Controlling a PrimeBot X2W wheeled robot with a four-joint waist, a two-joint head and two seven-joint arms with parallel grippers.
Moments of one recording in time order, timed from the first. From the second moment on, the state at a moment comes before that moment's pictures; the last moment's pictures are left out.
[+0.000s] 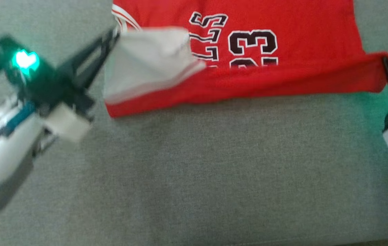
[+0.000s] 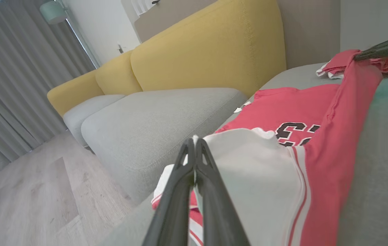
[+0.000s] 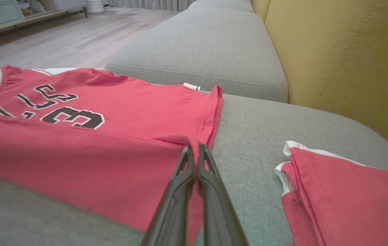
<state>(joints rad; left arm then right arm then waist) -0.82 0.66 -0.82 0.16 -0.39 -0.08 -0.24 -0.42 -0.65 0.35 0.35 0.56 0.13 -0.18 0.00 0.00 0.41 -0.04</state>
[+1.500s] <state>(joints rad) -0.48 0.38 -0.66 0.42 -0.74 0.11 -0.19 -0.50 -0.49 0.35 0.48 0.56 0.13 -0.25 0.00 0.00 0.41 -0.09</state>
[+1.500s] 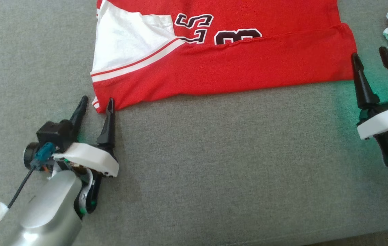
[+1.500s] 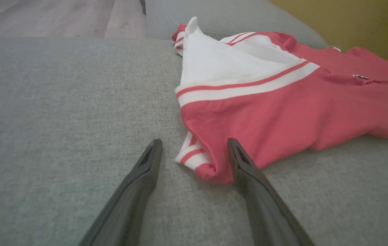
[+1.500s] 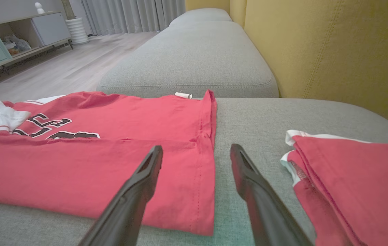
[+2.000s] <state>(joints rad) -0.43 0.37 -0.69 0.35 -0.74 0.11 -0.19 -0.48 -0.48 0.35 0.62 0.61 0.13 -0.25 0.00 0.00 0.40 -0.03</state>
